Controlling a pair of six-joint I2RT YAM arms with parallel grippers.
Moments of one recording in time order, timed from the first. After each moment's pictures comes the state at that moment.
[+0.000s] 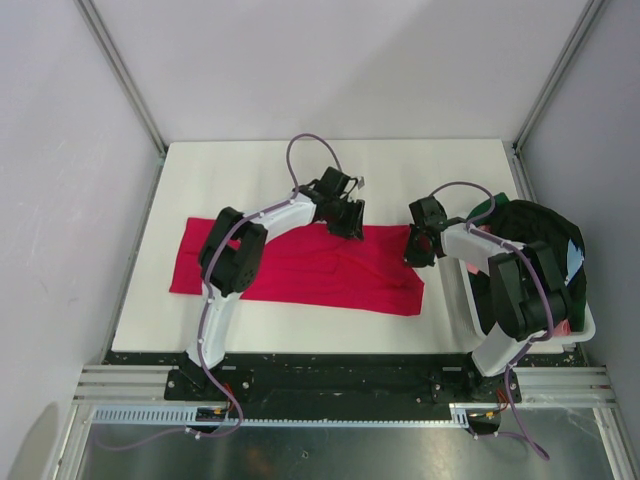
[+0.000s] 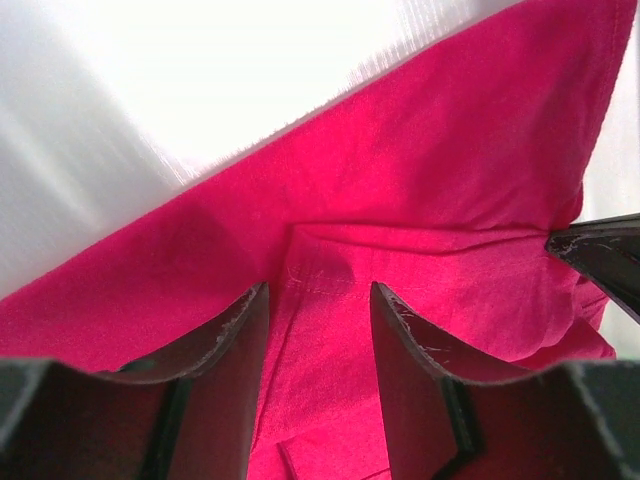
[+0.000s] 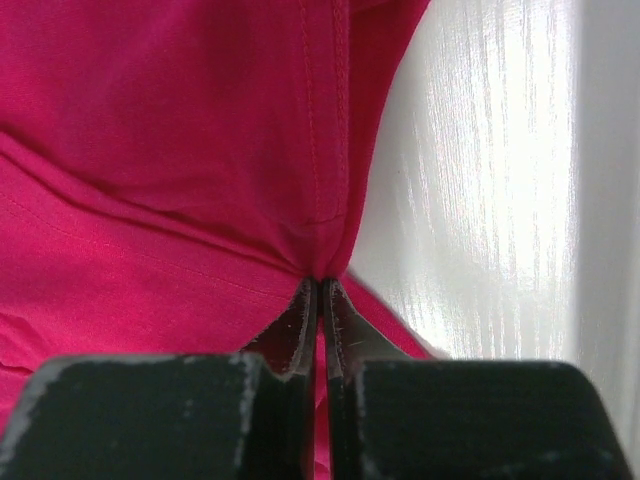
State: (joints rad) left arm -0.62 2.21 1.68 -0.43 0.31 -0.34; right arm 0.33 1.66 0.96 -0.42 0.04 0.60
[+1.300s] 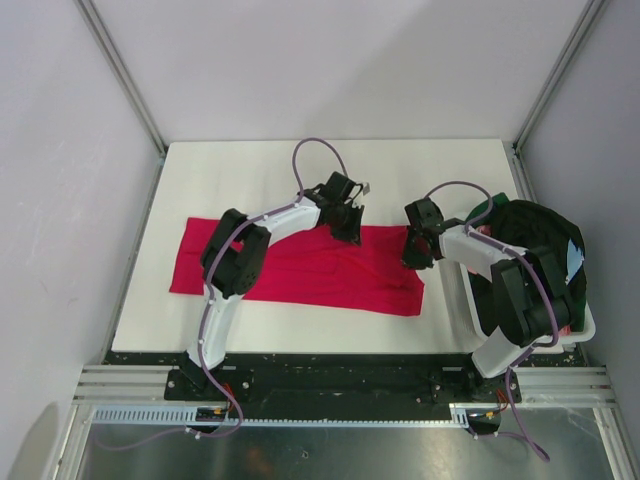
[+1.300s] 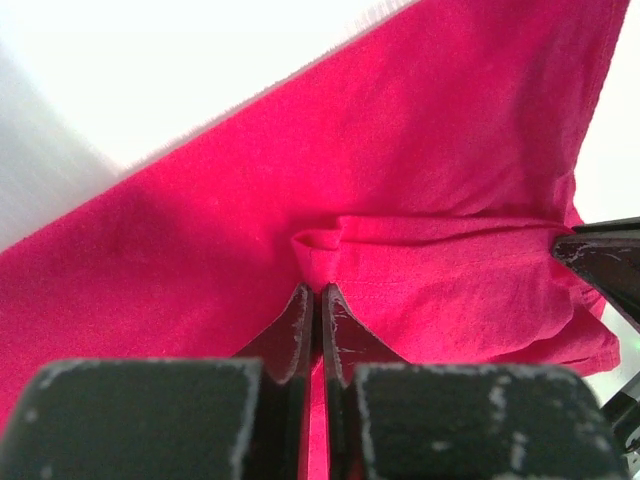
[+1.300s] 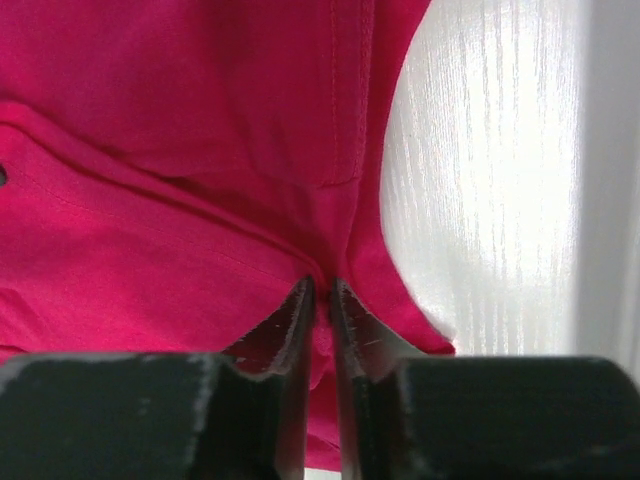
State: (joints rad) left arm -0.65 2.21 1.67 -0.44 0.31 -0.33; right arm 0.37 1.62 0.96 -0.46 0.07 0.60
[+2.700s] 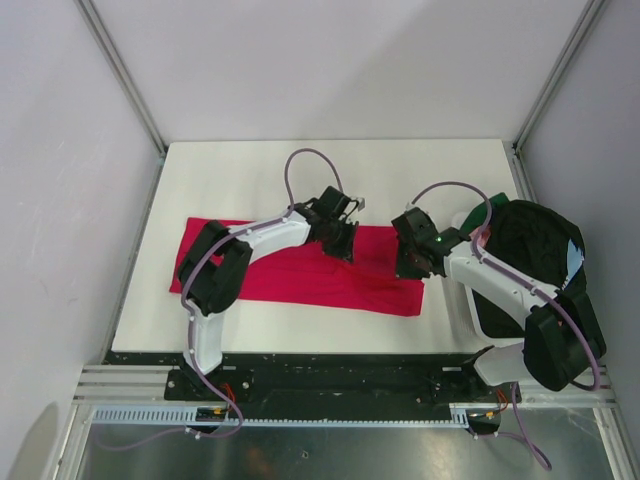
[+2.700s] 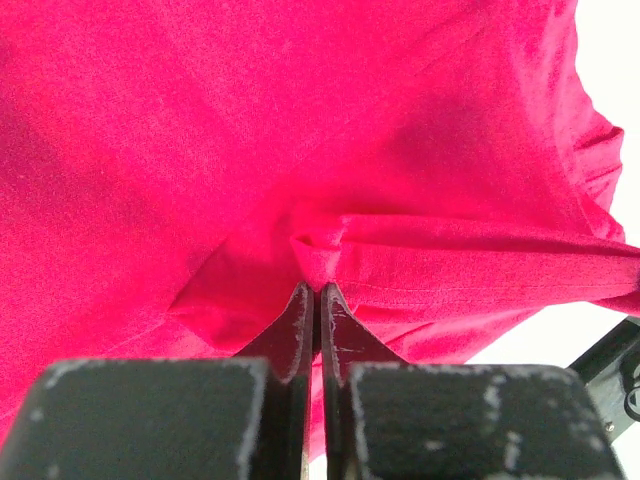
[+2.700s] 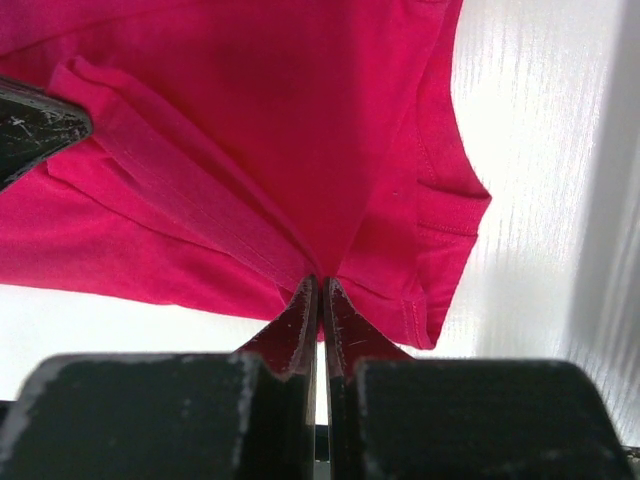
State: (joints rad) left arm -0.71 2.00 1.41 -0.43 0.27 -0.34; right arm 0.57 1.38 0.96 -0.68 0.15 0.64
